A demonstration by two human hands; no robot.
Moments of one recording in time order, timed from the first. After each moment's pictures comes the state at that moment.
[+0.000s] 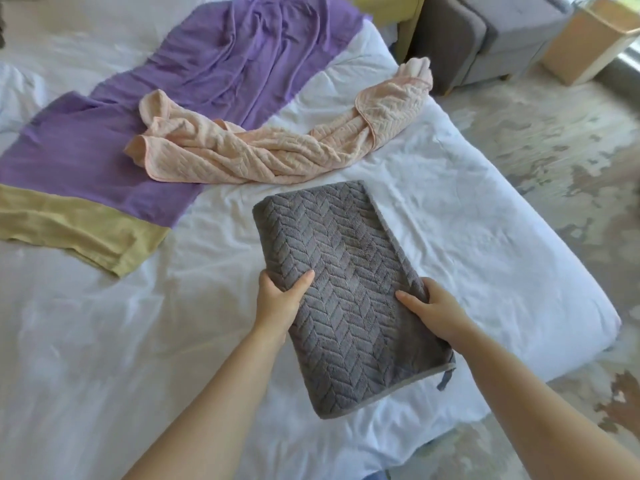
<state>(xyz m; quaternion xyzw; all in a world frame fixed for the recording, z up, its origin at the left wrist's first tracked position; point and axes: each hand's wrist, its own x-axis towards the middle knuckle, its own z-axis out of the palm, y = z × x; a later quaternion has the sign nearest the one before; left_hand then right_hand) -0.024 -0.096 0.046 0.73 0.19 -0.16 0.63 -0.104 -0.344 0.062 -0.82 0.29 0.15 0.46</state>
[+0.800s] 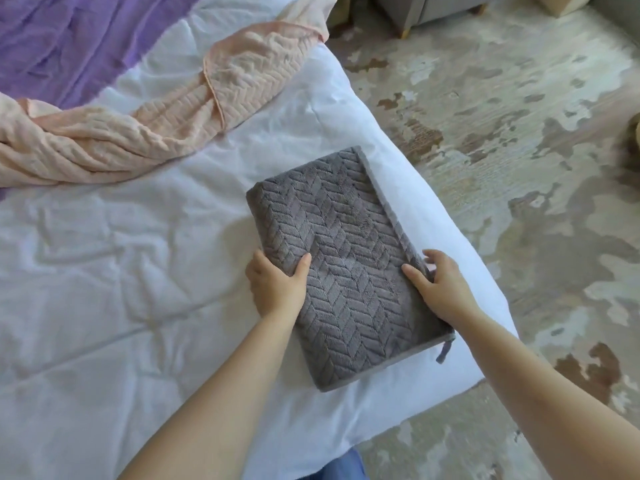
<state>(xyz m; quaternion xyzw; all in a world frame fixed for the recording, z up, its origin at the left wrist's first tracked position) -0.021 -0.457 -0.029 0.90 0.19 -0.11 0.38 -0.108 -0.695 -0.016 -0.87 0.32 0.11 0.36</state>
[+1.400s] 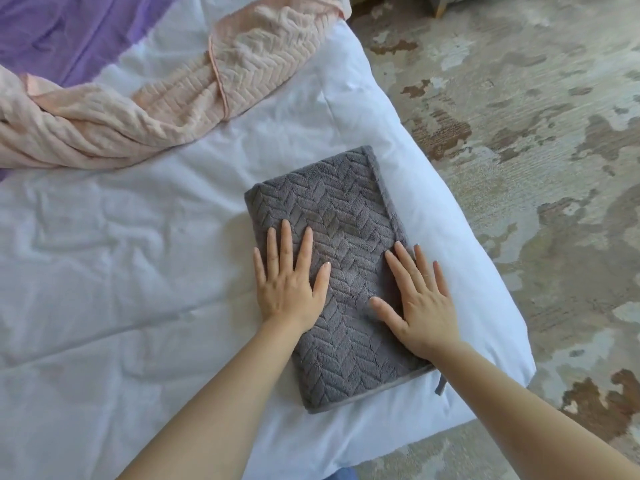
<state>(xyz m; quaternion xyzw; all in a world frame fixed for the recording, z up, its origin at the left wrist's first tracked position) -0.018 -0.473 -0.052 0.99 -0.10 -0.06 0.06 -0.099 -0.676 -0.048 -0.98 0.05 0.07 0.15</state>
